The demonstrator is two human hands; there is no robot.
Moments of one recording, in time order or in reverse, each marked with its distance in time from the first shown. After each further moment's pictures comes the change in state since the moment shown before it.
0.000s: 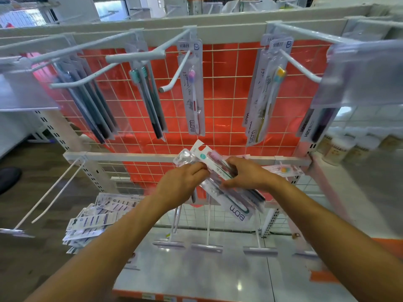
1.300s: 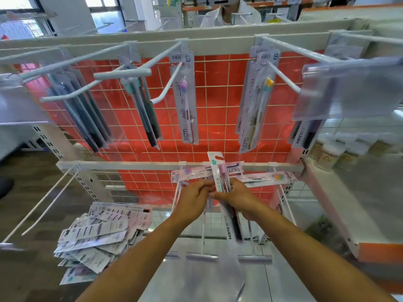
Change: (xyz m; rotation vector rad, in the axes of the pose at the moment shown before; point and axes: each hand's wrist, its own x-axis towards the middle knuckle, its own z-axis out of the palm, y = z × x) left_hand 0.022 0.050 0.030 -0.948 0.052 -0.700; right_hand -0.004 0.015 0.052 0.750 0.116 0.113
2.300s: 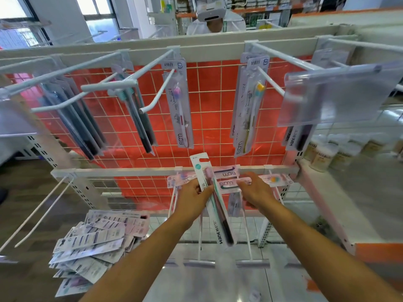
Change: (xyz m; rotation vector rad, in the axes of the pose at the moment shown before) left_hand 0.004 0.023 0.008 -0.339 0.075 -0.175; right_hand 0.014 0.016 -0.049 -0.273 0.389 0.192
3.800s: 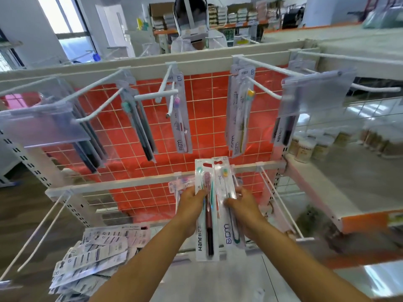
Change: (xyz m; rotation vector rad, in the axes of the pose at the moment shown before) left_hand -0.026 0.008 -0.025 -0.144 -0.073 -0.226; right_hand -0.102 -0.027 0.044 0.635 0.033 0.006
